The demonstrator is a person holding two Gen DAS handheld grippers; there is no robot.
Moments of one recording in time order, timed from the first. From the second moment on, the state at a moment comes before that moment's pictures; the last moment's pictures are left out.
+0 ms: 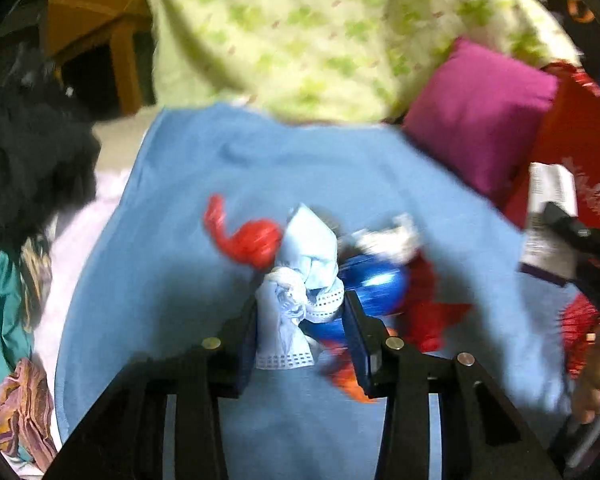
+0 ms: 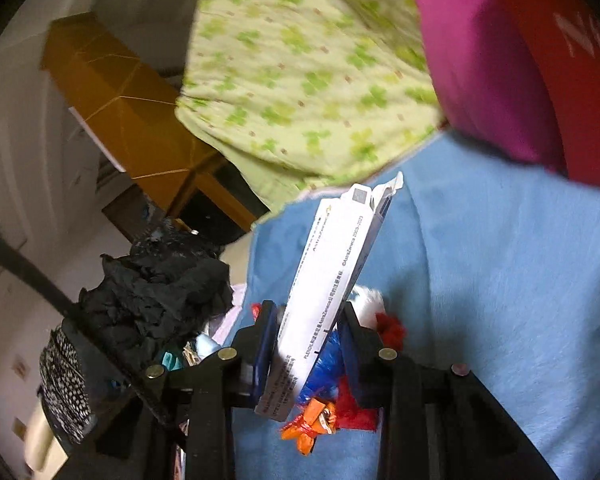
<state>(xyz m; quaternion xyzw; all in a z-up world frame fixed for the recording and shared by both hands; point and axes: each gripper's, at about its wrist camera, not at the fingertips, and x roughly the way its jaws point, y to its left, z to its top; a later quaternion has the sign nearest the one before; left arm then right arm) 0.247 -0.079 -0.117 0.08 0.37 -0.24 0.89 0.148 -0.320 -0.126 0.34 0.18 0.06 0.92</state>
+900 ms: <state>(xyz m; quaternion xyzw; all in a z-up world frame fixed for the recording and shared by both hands) 0.006 -0.355 -0.055 0.20 0.32 -0.54 0.75 -0.173 -0.464 -0.074 0.28 0.11 -0.21 0.93</state>
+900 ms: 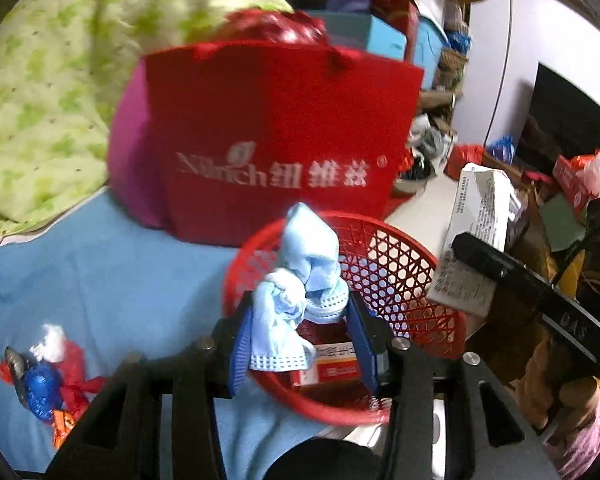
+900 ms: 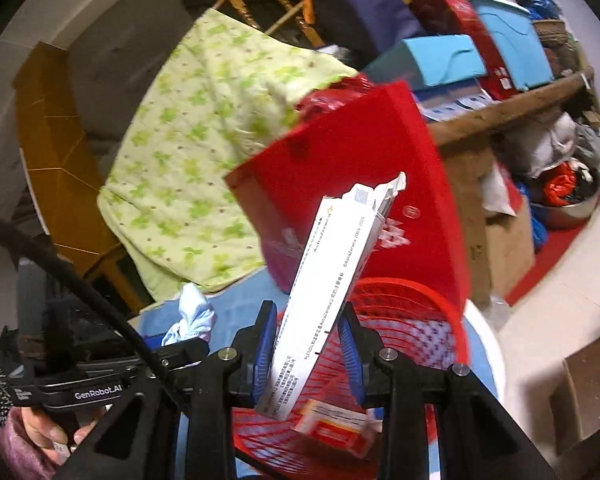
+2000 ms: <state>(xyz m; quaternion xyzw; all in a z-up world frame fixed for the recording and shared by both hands) 0.119 -0.005 -0.124 0.05 0.38 -0.17 0.91 -0.010 -0.319 -0.047 0.24 0.18 0.03 0.95</state>
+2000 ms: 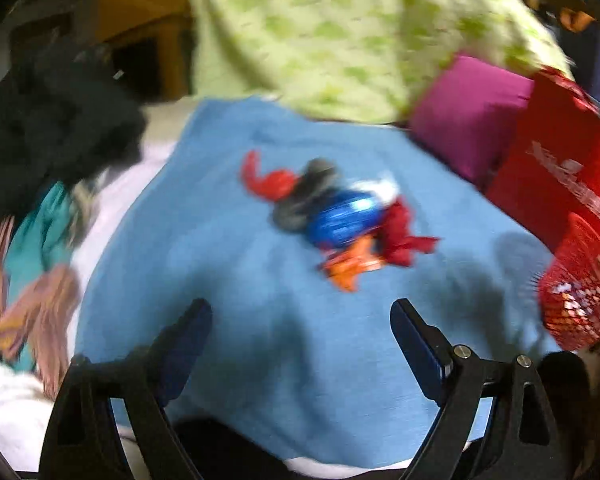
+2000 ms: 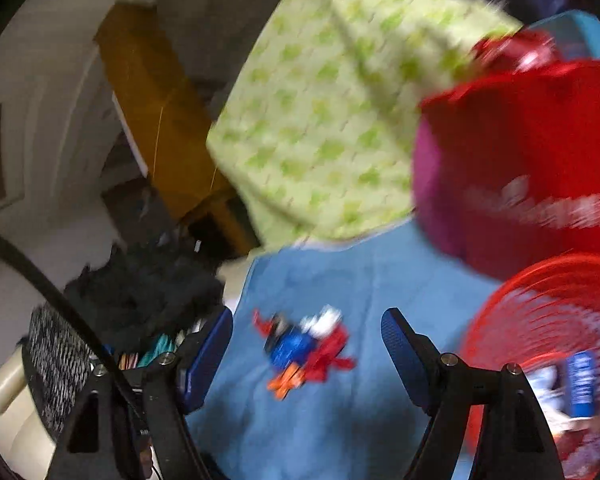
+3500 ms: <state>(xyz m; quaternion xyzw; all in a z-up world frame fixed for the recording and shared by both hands) 0.193 -0.111 -0.215 0.05 0.47 -0.29 0.83 0.182 -0.333 -0.187 0.40 0.32 0.05 0.86</state>
